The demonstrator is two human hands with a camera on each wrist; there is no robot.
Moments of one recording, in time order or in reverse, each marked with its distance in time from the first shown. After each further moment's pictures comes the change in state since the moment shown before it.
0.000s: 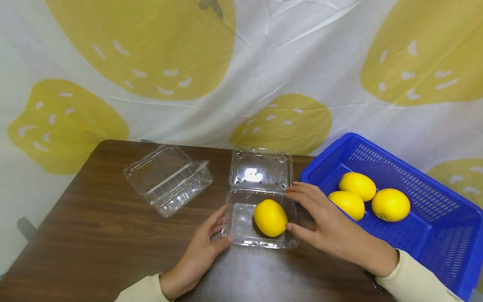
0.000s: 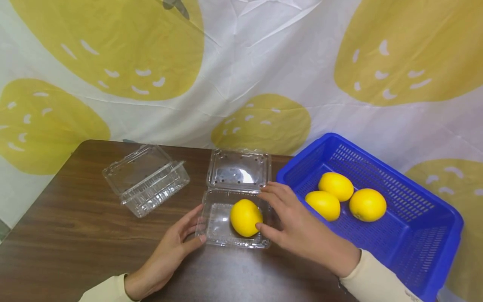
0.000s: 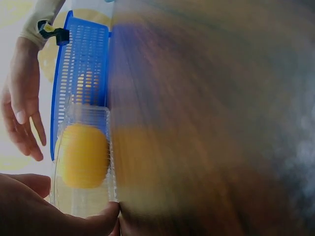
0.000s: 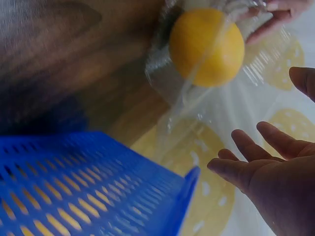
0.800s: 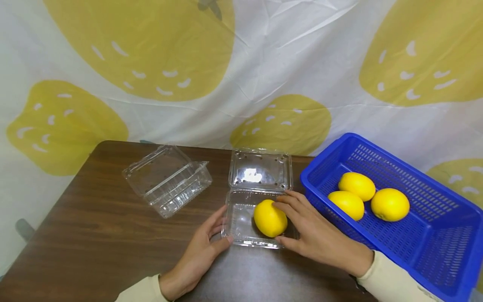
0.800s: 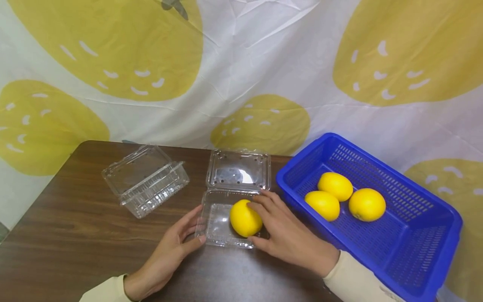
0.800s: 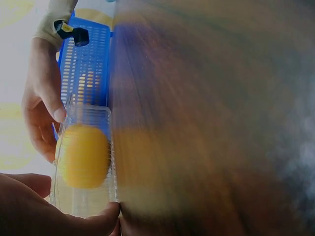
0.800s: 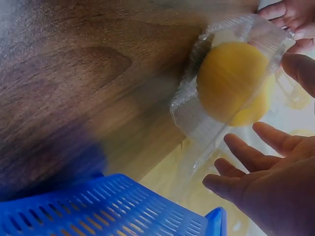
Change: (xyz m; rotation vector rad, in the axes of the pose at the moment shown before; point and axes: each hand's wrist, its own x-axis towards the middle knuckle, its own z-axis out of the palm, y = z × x) left_hand 0.000 -0.001 0.000 0.005 0.007 -0.001; right_hand -0.002 0.007 0.037 -0.037 -0.108 0.010
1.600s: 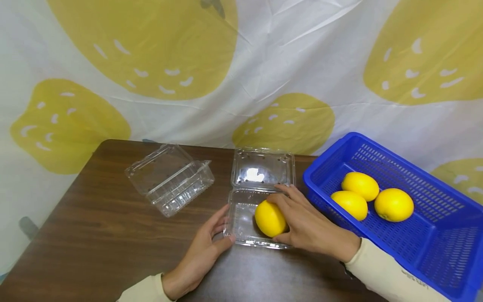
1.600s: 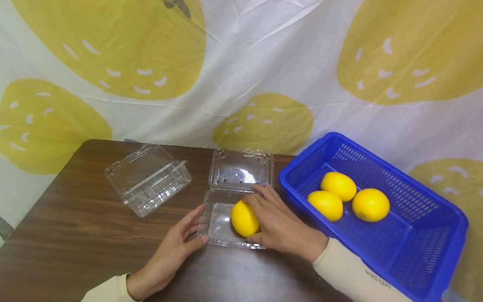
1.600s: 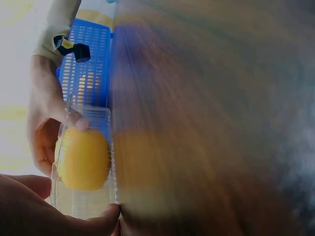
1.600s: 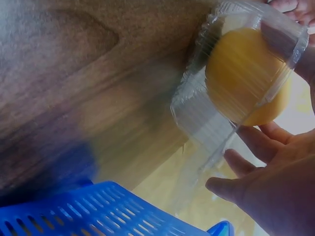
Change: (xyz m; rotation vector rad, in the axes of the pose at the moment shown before) left_hand -0.001 0.000 0.000 -0.003 -0.006 0.004; right_hand 0.026 0.007 0.012 -0.017 -0.075 -0.001
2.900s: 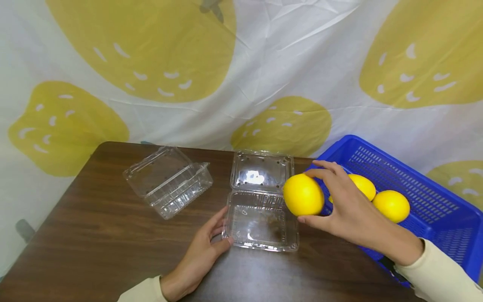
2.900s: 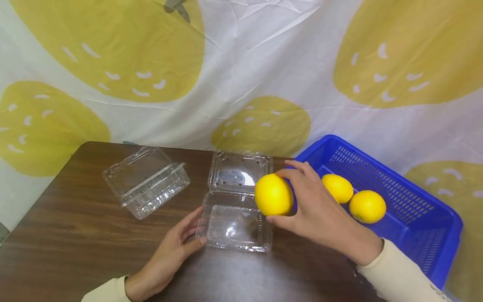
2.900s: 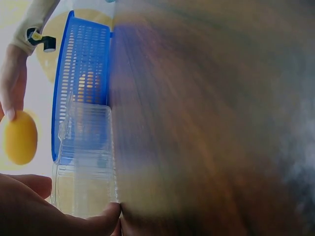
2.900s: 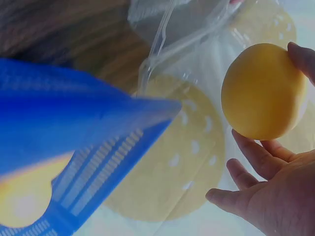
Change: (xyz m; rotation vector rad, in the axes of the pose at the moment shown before) left_hand 0.000 -0.002 0.000 -0.022 -0.004 0.030; right_hand -0.024 -0.010 -0.095 0.002 0.240 0.131
